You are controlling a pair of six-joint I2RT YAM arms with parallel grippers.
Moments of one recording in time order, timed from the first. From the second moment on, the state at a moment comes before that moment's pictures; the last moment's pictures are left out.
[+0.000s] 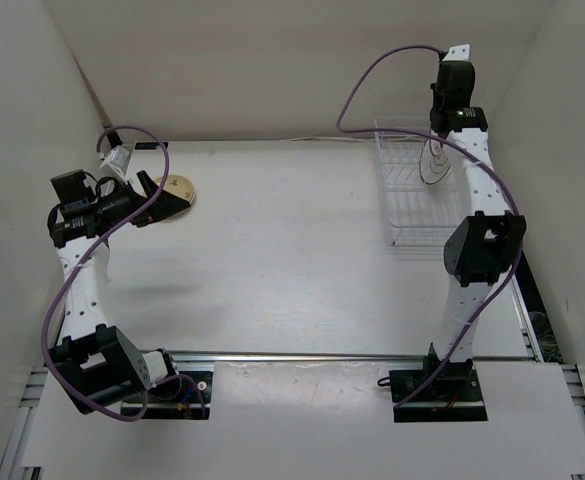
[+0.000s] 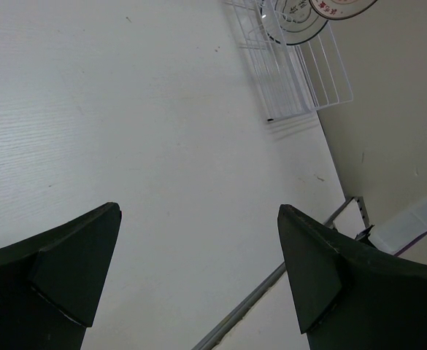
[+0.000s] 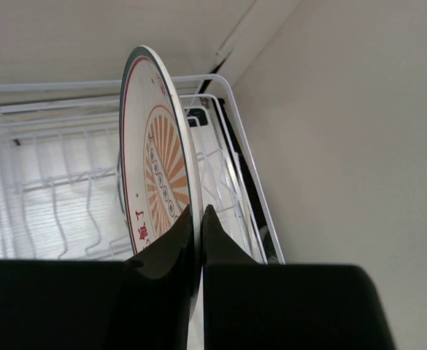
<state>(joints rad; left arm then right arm) 0.37 1.24 1.14 -0.53 1.06 -0.18 0.07 2.08 2.19 -0.53 0.50 -0.22</state>
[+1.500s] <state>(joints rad) 0.07 1.70 1.31 -0.53 1.20 -0.27 0.42 2.23 1.99 -0.55 -1.21 0.34</state>
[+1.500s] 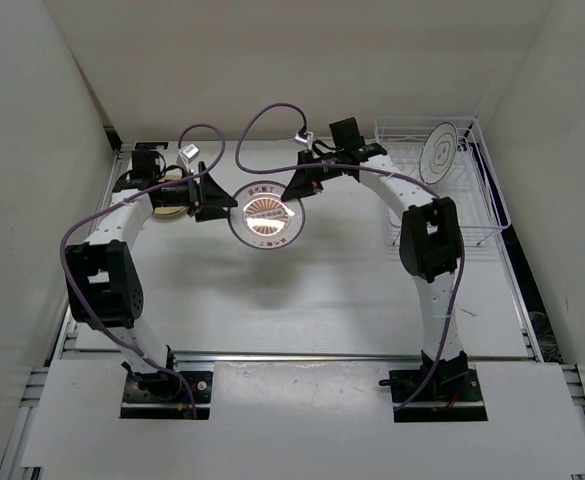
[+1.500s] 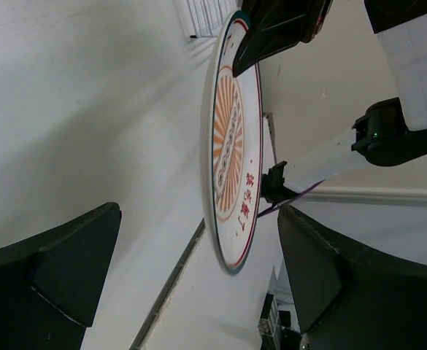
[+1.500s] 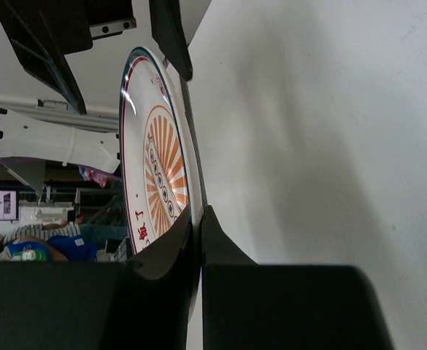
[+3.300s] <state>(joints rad) -0.07 2.62 2.11 -0.31 1.01 -0.61 0.29 1.47 1.38 -0.86 -0.77 0.08</state>
